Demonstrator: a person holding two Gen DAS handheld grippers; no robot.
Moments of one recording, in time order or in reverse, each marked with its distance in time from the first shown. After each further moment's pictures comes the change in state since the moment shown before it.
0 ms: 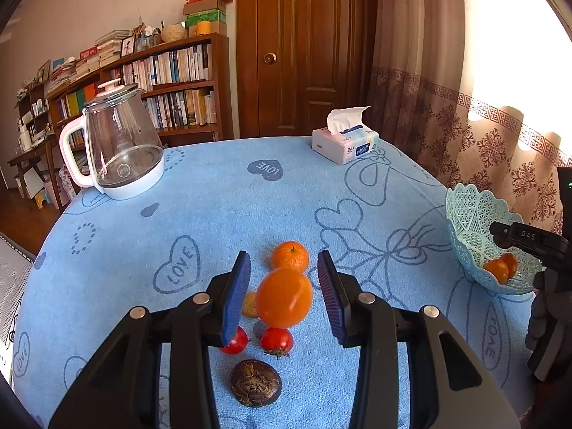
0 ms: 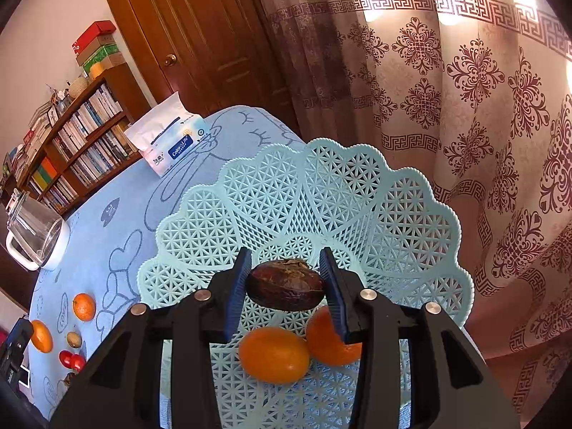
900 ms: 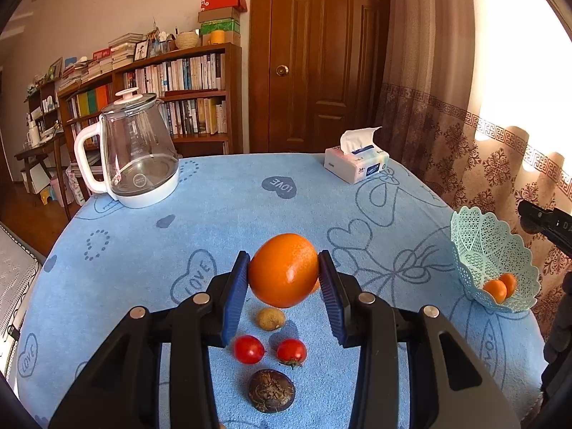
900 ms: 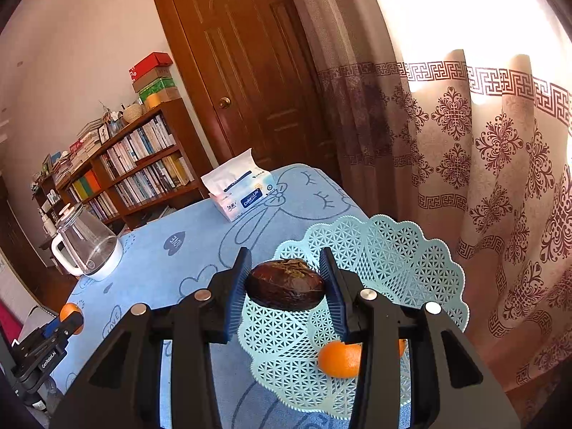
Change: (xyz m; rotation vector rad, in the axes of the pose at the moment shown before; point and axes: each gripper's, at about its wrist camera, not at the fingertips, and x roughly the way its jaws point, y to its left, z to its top) left arm -0.011 0.013 0.011 -0.038 -0.039 0.019; right arm -0.078 0.039 0.011 -0.082 -0.196 0.153
